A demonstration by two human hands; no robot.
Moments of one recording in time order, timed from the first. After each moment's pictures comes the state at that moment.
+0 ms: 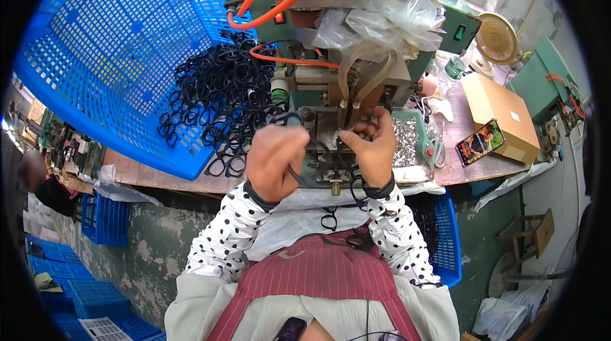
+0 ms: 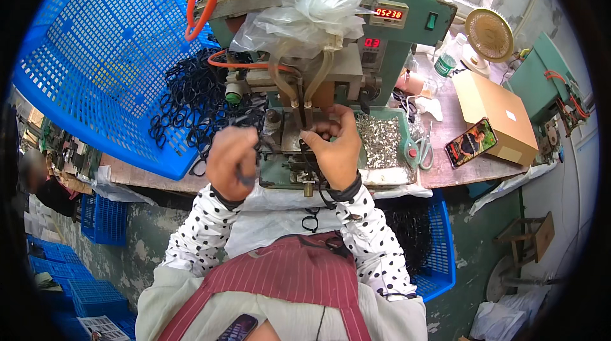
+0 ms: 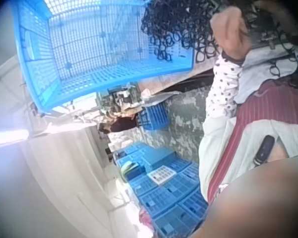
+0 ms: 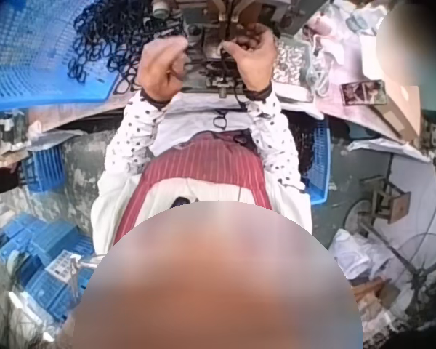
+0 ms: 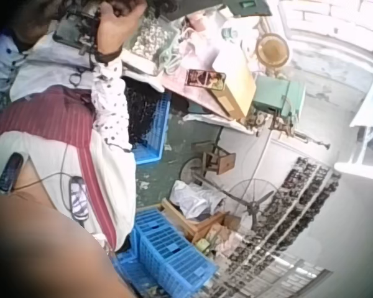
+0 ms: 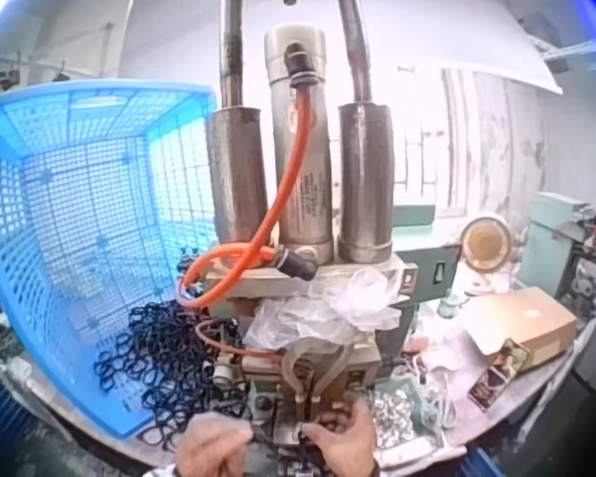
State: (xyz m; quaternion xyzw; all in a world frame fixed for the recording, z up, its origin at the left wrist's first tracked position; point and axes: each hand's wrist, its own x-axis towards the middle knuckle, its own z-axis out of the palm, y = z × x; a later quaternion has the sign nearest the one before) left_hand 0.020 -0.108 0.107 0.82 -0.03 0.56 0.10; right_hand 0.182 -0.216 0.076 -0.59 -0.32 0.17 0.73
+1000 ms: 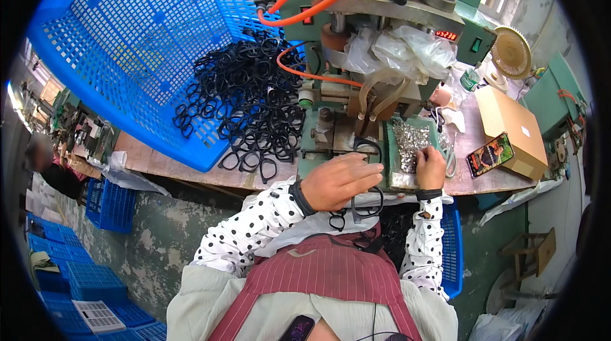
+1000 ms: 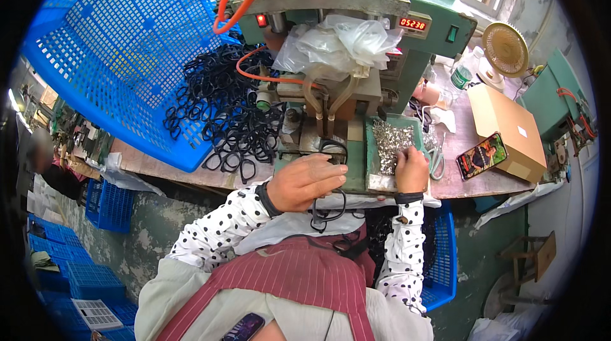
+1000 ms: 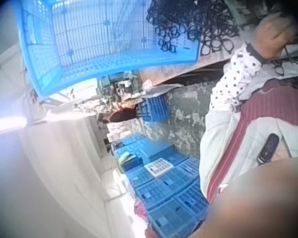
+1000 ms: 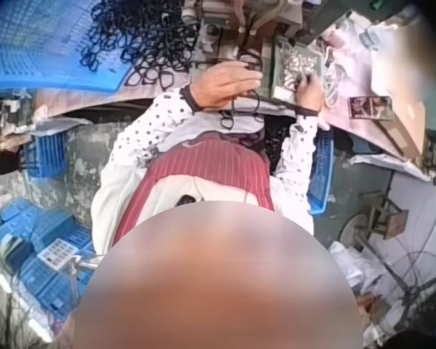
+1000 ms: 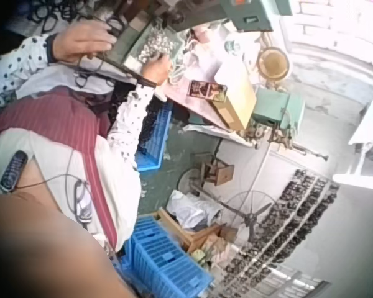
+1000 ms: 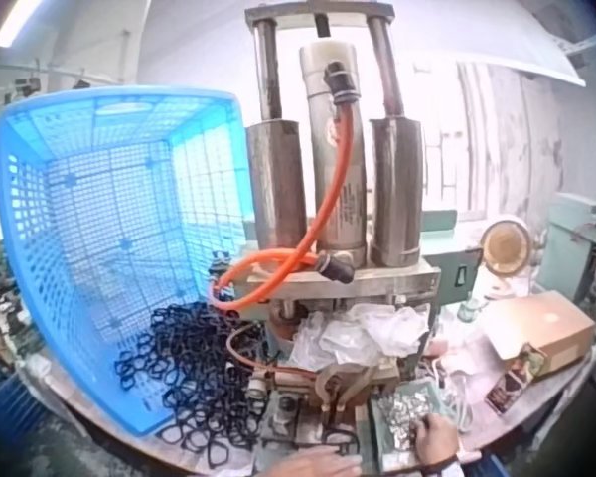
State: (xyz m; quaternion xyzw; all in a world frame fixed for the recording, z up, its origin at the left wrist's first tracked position) left_hand 0.051 -0.137 0.058 0.89 -0.17 0.38 0.20; right_hand 0.301 -0.298 -0.035 -0.87 -0.35 -0.15 0.32
